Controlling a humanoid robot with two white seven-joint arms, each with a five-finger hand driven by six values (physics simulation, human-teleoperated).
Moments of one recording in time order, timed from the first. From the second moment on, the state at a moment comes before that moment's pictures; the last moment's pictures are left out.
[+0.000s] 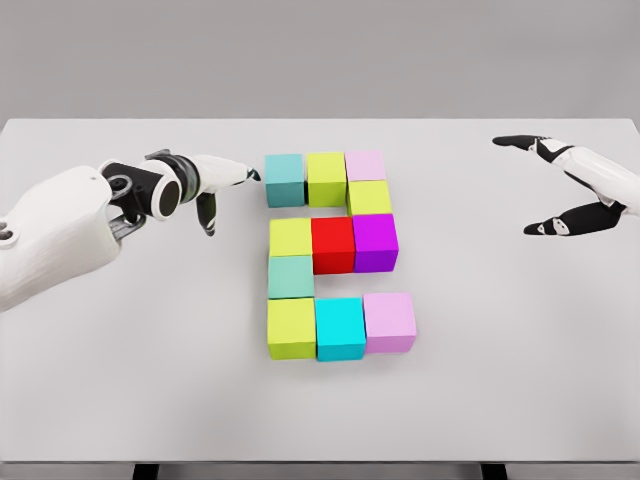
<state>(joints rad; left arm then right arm) -1.04 0.55 -1.24 -1.44 -0.35 0.50 -0.61 -0.27 -0.76 0.11 -1.45 -0.10 -0.57 0.61</state>
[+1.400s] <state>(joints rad) -1.03 0.52 -1.24 -1.44 -0.35 0.50 -0.61 -0.27 -0.76 0.11 -1.45 -0.09 -0.57 0.61</state>
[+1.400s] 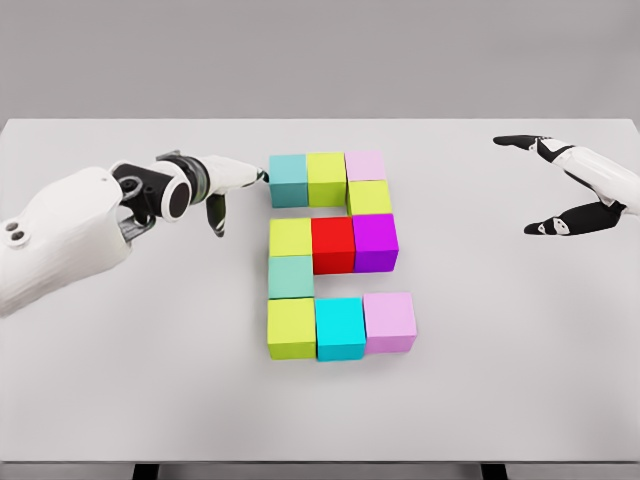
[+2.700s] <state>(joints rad) -0.28 0.83 -0.16 -1.54 0.38 -0.61 -0.61 -0.28 -0.76 0.10 -1.45 -0.09 -0.57 0.61</state>
